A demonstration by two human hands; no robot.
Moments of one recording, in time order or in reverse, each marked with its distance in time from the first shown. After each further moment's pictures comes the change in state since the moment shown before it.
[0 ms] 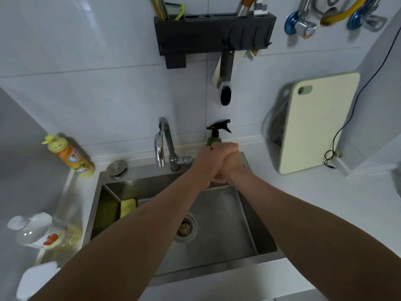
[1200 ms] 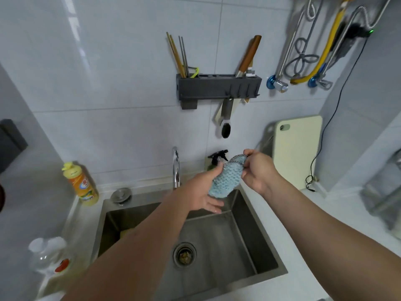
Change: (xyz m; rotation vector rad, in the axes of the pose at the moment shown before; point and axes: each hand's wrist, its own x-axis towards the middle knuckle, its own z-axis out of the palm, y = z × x) left_hand -0.047 0.009 -0.077 -0.131 -0.500 -0.155; right_hand -0.065 -0.083 -0.028 0.593 0.242 -0.026
